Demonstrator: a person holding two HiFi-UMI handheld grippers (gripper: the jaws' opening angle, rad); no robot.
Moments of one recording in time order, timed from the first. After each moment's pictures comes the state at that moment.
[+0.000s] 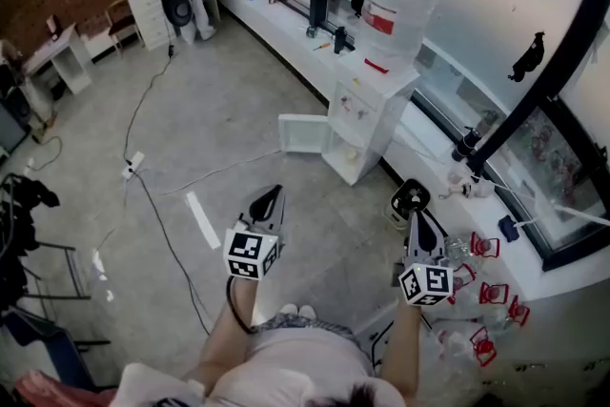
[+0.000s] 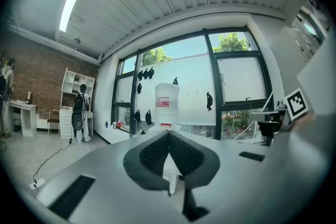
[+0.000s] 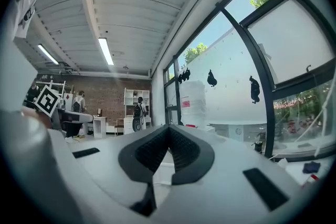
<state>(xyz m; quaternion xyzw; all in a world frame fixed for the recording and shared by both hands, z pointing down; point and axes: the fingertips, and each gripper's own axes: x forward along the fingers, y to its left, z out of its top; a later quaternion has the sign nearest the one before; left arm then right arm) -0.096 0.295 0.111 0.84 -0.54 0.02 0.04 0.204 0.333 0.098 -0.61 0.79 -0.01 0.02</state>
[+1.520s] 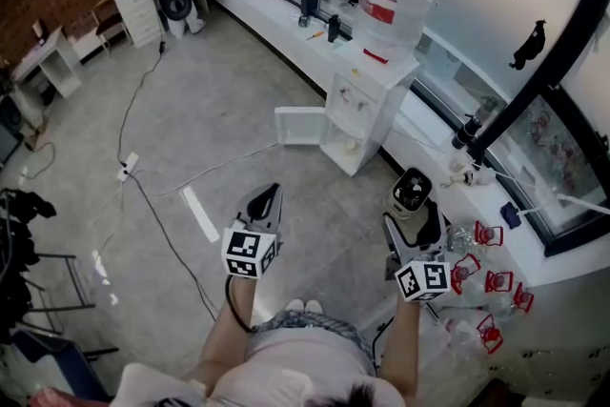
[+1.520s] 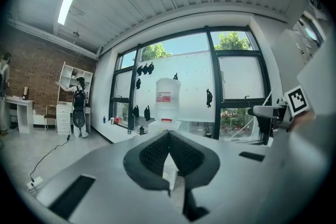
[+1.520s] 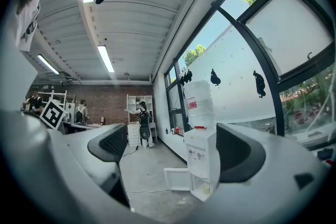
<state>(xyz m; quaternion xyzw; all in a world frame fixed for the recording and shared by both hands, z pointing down) -0.124 0.272 0.131 0.85 -0.53 0.03 0.05 0.158 0.319 0.098 -0.59 0.80 -0.02 0.07</state>
